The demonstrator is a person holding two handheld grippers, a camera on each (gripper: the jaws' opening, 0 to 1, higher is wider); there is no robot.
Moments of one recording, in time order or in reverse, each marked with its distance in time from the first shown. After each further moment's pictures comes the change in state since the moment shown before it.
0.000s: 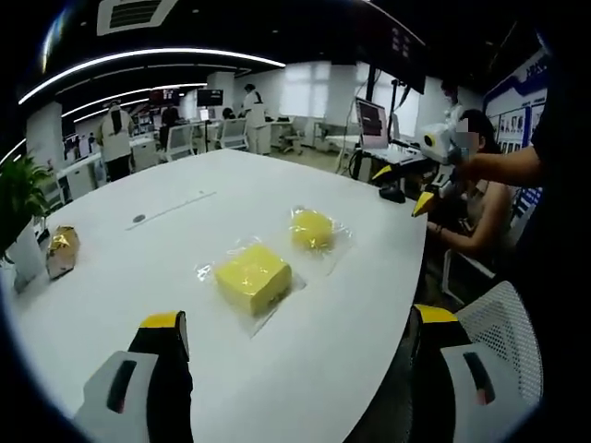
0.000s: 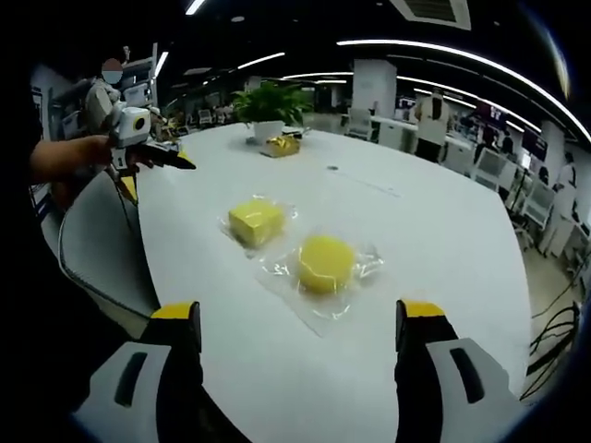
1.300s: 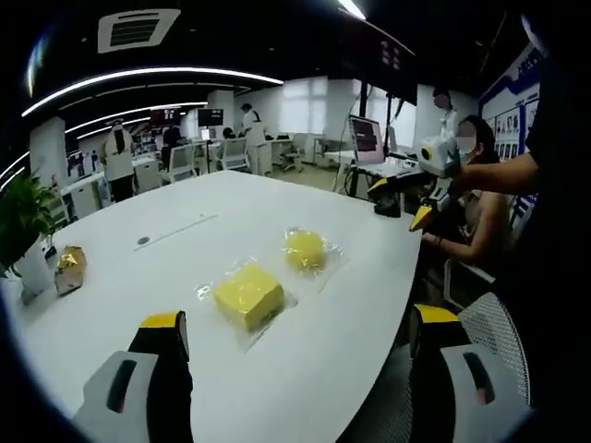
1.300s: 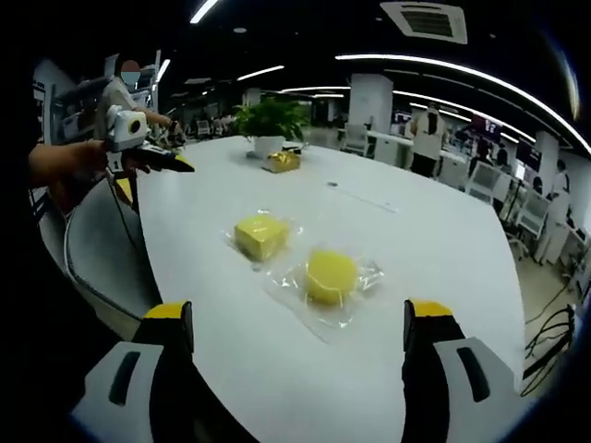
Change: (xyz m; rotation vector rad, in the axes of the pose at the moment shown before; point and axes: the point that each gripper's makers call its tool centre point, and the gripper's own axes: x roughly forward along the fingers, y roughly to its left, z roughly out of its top) left arm -0.016 -0.018 0.024 0.067 -0.084 0.020; right arm -0.012 0.014 0.016 -0.021 -0.074 -0.026
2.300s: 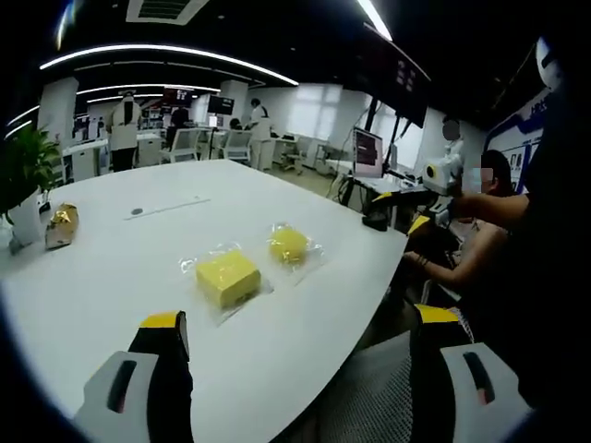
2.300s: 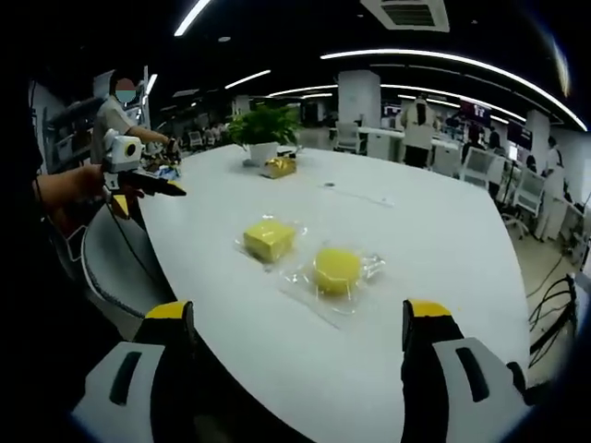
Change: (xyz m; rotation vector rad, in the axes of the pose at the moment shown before) left arm -0.029 -0.028 -0.016 -0.177 -0.010 -0.039; right arm -0.039 0.016 -0.003 0.107 -0.032 -0.029
